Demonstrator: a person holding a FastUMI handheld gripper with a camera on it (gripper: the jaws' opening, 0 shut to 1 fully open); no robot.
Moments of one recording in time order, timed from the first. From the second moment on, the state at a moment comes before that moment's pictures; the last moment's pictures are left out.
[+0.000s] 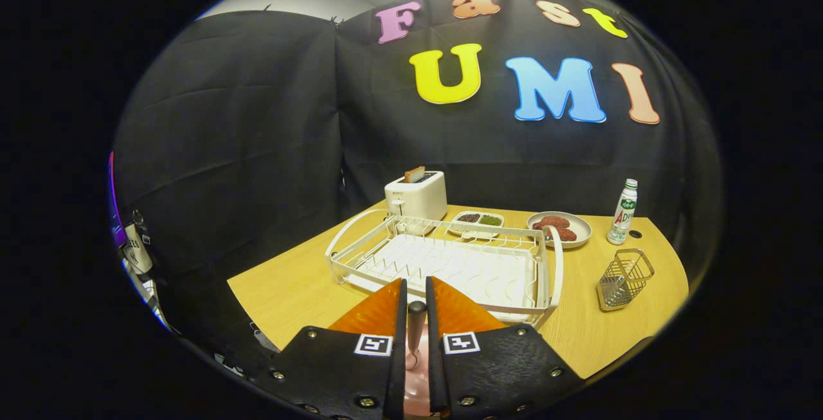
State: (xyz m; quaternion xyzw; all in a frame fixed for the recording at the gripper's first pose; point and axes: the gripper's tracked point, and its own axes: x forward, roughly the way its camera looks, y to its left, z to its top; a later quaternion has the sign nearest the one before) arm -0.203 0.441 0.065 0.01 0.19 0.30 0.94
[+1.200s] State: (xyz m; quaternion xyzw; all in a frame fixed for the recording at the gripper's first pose) arm -0.083 0.207 0.265 0.04 0.01 0.11 0.99
